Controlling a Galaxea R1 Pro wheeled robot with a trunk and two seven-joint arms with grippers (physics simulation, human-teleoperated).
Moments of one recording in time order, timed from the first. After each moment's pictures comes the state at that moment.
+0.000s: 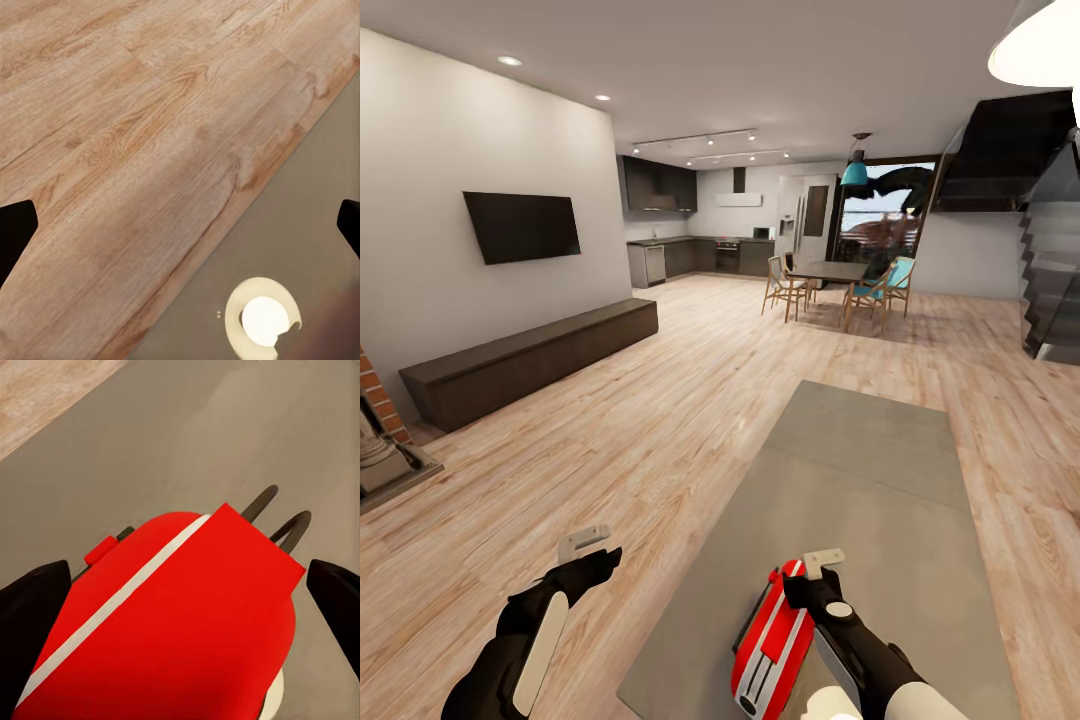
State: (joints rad) left arm -0.30 -0.05 0.10 -1.23 0.27 0.57 0.14; right arm -0.54 0.05 0.27 -0.49 -0.10 0.04 -0.15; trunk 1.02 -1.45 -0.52
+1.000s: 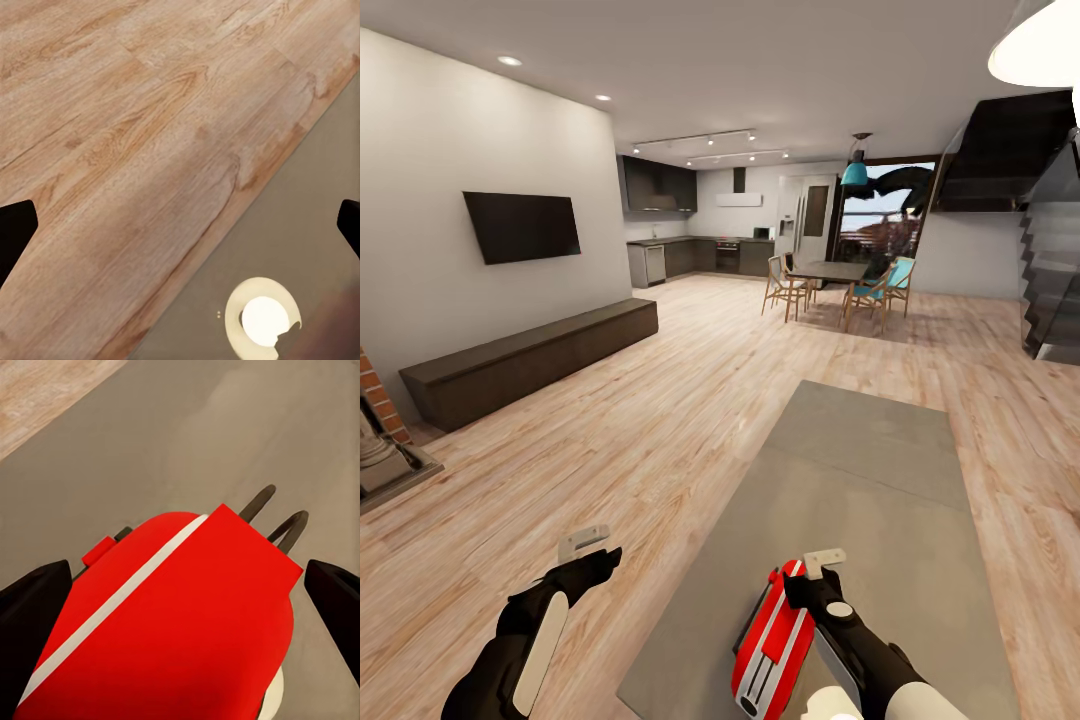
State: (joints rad) left arm -0.30 -0.05 0.10 -1.23 0.27 0.57 0.14; right arm -0.54 0.05 0.27 -0.49 -0.10 0.04 -0.15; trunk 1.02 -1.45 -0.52
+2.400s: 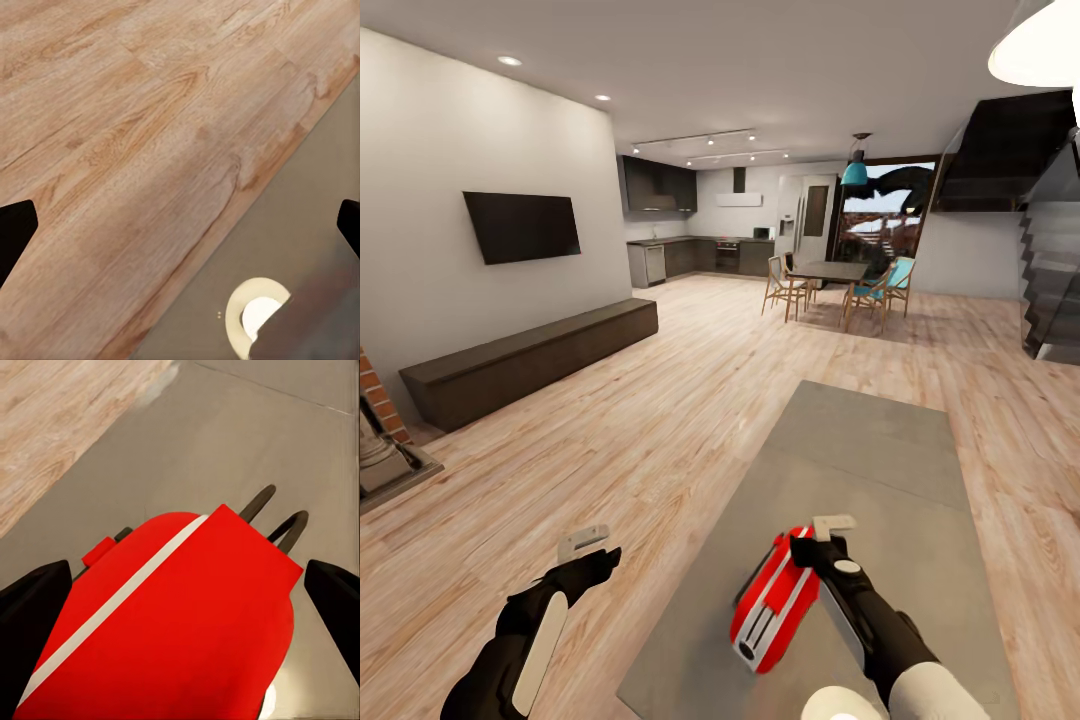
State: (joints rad) left arm -0.30 -0.04 0.10 -1.23 0.27 0.57 0.14; right arm -0.54 0.04 0.17 -0.73 -0.11 0.23 -0.15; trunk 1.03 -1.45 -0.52
